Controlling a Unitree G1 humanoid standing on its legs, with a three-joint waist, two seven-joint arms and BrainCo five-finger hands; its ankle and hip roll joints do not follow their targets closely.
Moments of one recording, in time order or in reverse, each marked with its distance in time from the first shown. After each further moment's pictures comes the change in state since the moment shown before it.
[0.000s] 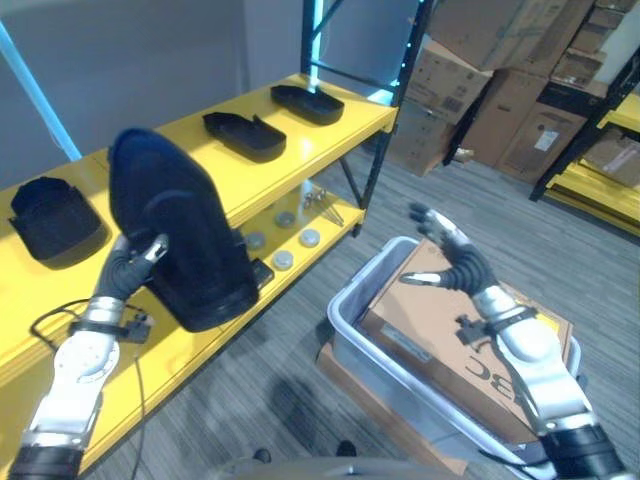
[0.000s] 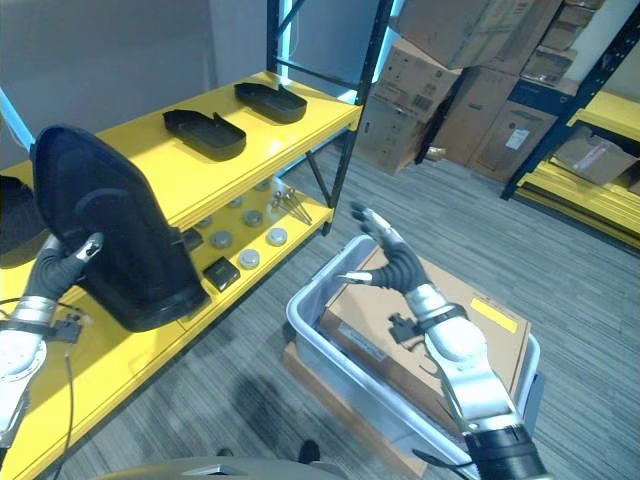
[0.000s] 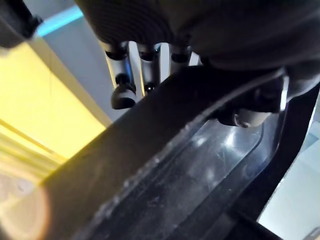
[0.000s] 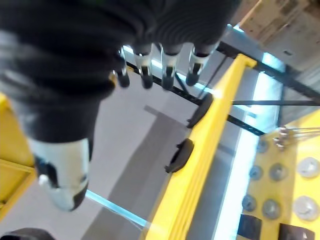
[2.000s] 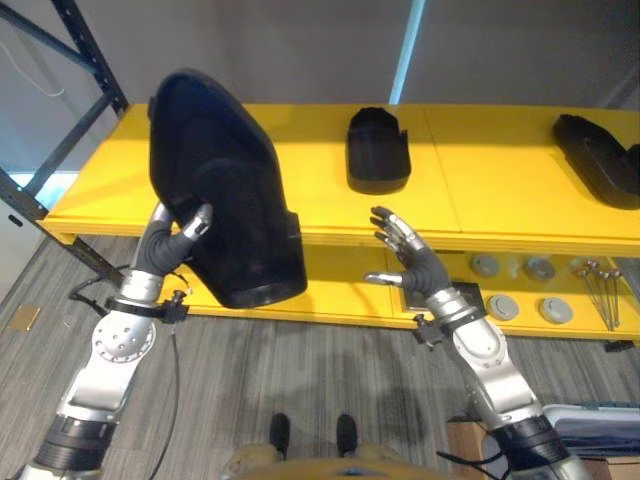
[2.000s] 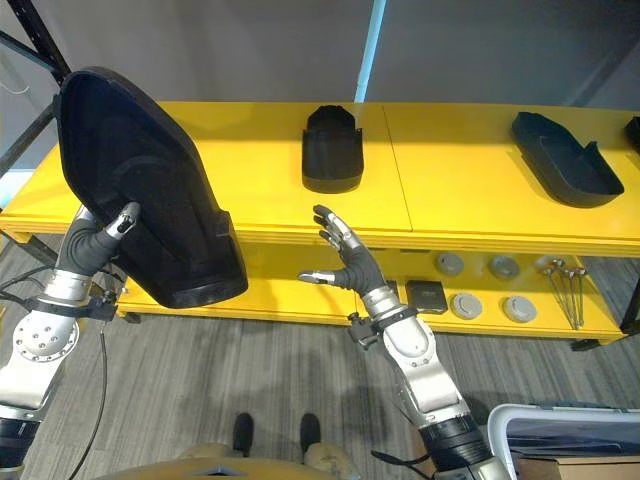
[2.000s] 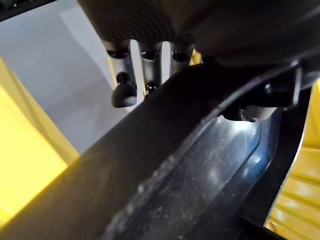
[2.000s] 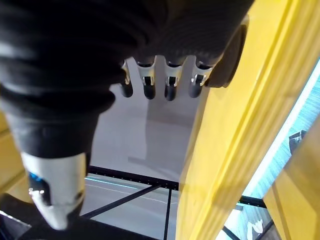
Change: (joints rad) left arm -0.160 -0.049 -0.163 -0.128 0.001 -0.093 0.019; right arm -0.125 0.139 0.164 0.008 0.056 -0.015 -0.012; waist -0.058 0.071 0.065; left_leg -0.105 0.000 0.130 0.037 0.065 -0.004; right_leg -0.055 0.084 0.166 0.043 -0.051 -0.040
